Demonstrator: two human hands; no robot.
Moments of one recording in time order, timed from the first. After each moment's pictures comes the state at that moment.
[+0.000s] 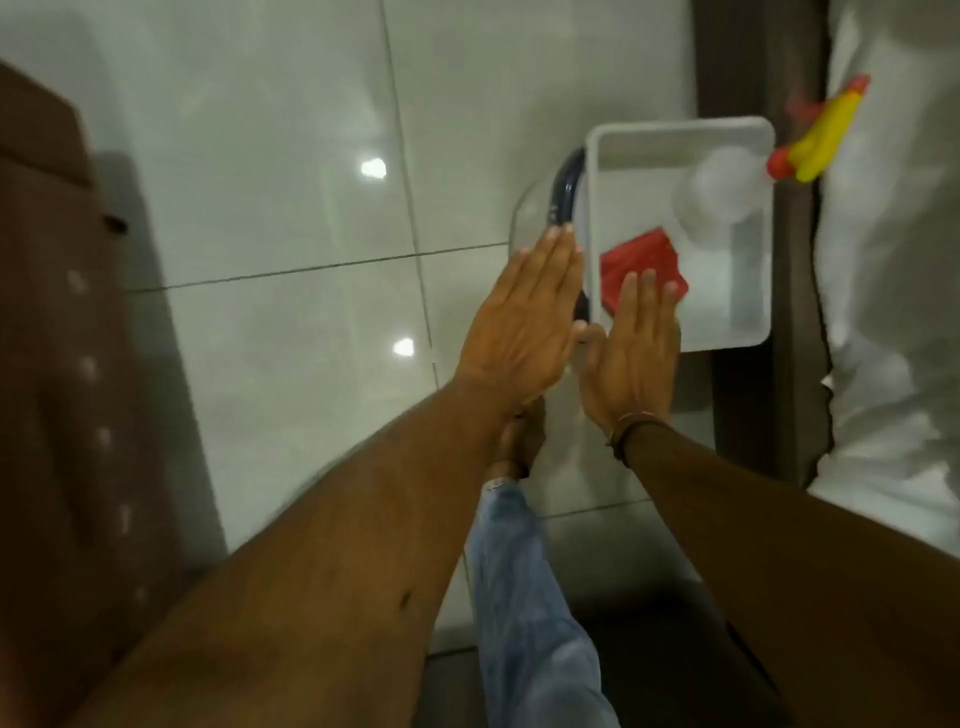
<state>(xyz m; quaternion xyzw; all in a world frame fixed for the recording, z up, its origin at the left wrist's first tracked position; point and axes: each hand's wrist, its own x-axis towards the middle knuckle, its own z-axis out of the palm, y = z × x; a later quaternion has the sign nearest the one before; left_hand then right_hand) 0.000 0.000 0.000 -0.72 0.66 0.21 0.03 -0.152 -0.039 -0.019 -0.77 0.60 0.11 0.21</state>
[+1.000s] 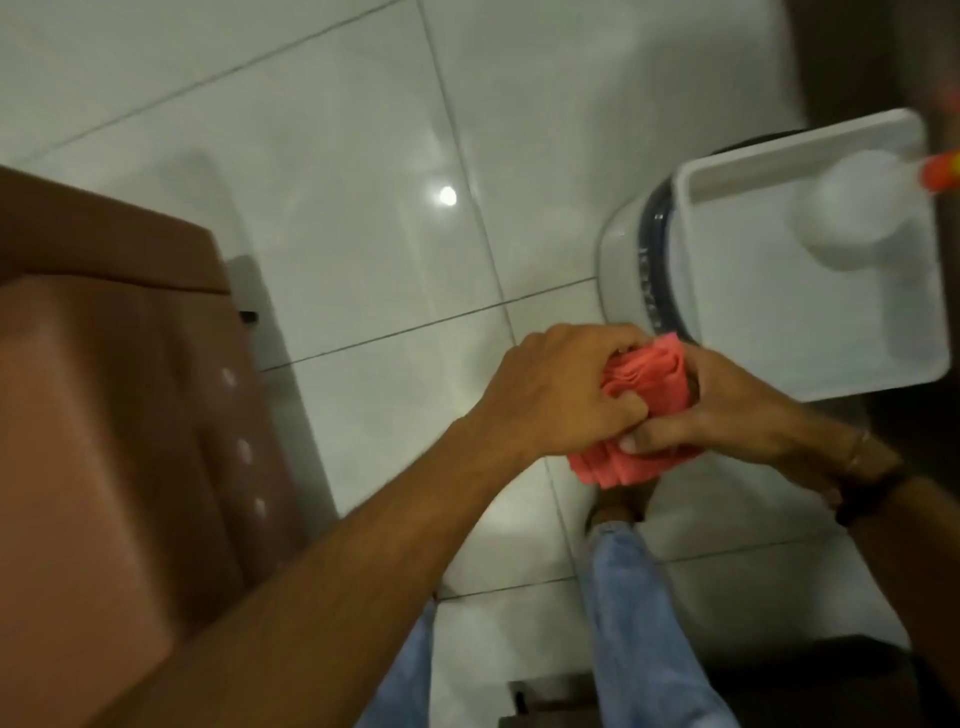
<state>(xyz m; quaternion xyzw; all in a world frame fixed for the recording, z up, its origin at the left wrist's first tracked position) 0.103 -0.018 0.074 -0.67 0.54 0.50 -0.10 -0.086 -0.096 0.048 -0.51 0.45 0.14 0.72</state>
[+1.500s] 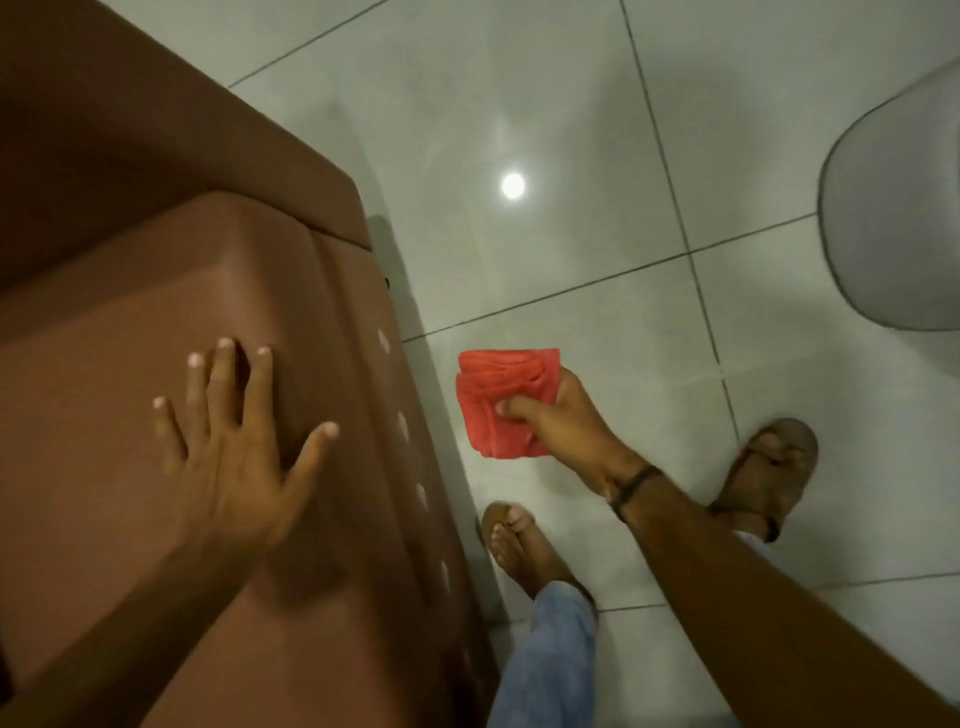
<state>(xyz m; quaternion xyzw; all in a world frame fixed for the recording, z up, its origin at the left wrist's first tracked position) 0.462 0.339 0.043 -0.89 0.39 0.16 0.15 0.225 0.184 -0.091 -0.38 0.51 0.00 0.77</state>
